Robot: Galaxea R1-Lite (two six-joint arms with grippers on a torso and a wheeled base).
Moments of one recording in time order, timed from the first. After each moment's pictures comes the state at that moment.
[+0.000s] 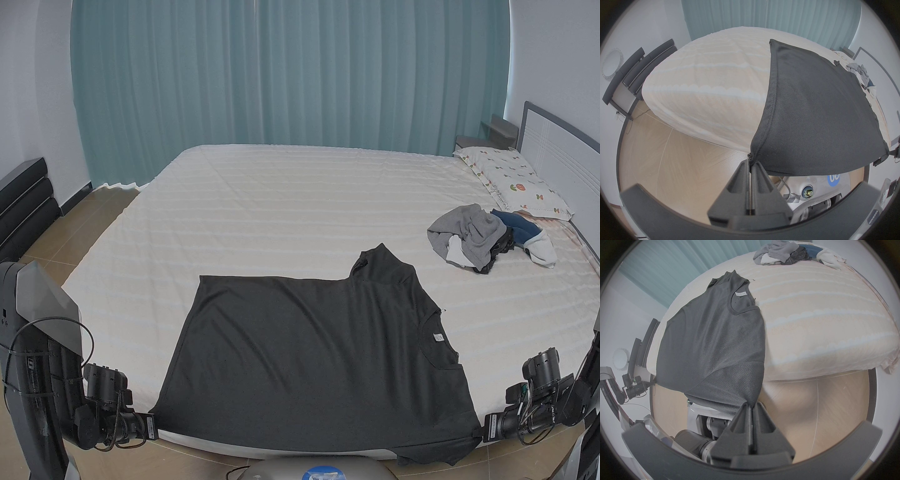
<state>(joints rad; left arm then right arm) 0.00 2.32 -0.02 -1.26 0.04 -0.13 0.07 1.90 -0.02 -0.74 0.17 0.24</state>
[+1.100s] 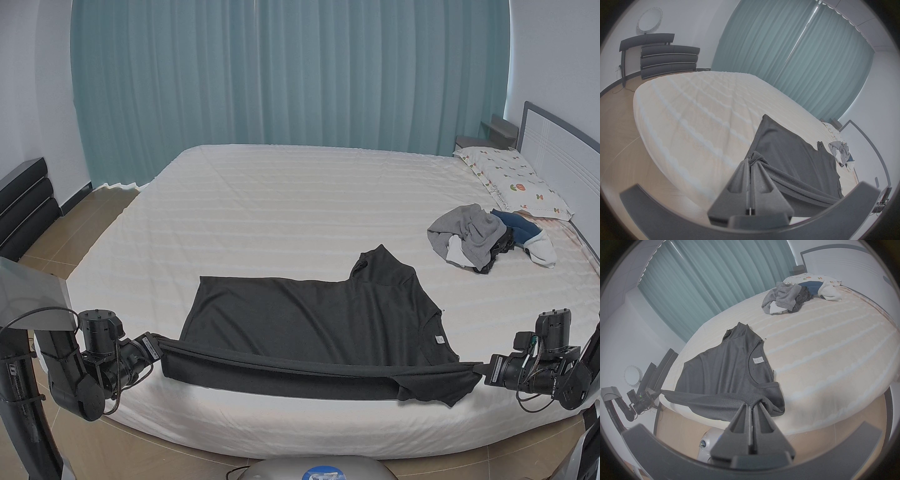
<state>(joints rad) -0.04 2.17 -0.29 -1.37 0.04 -0.55 0.03 1.88 -0.15 -1.03 0.20 0.36</state>
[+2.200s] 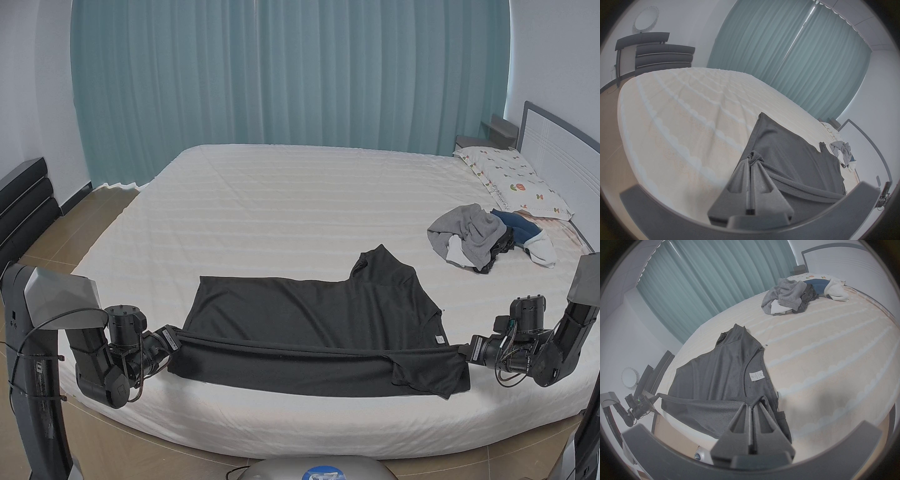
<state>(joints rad) -0.07 2.37 -0.52 -1.37 0.03 -0.56 0.03 2.13 -0.42 -1.03 0.19 0.36</state>
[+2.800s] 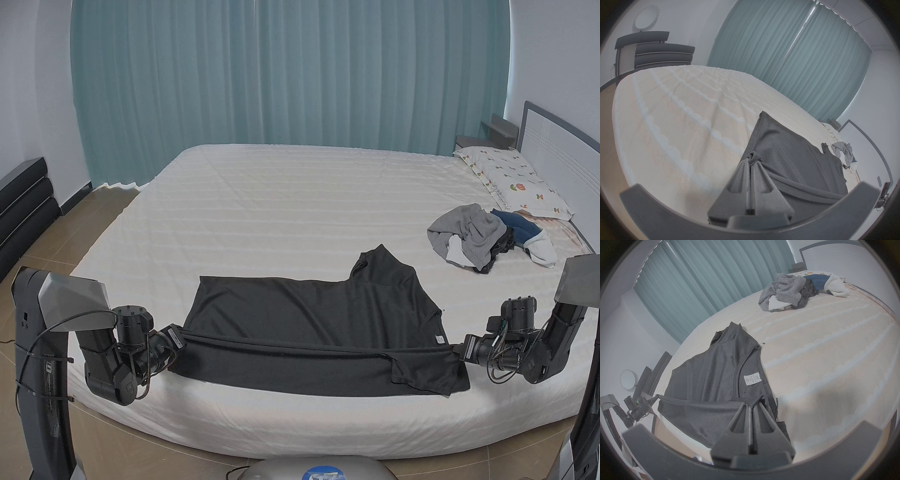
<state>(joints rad) -0.07 2.44 -0.60 -1.37 0.03 -0.57 0.02 2.22 -0.50 -1.04 0.19 0.37</state>
